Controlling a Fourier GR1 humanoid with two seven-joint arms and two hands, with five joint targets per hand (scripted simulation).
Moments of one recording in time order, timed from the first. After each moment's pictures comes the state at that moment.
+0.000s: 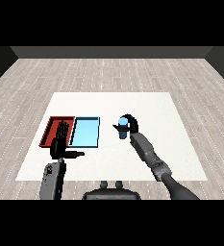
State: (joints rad) left arm 0.00 0.05 0.06 -1.68 0.10 -0.10 -0.33; right arm -0.84 -0.01 0.06 -0.36 -0.37 -0.28 -0.55
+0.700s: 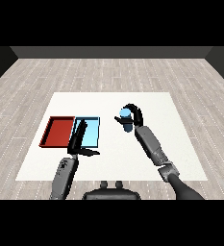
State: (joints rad) left arm -0.10 0.01 -0.12 -1.56 0.03 -0.04 -0.25; right arm -0.81 -0.11 0.16 -0.73 -0.25 -0.34 -0.37
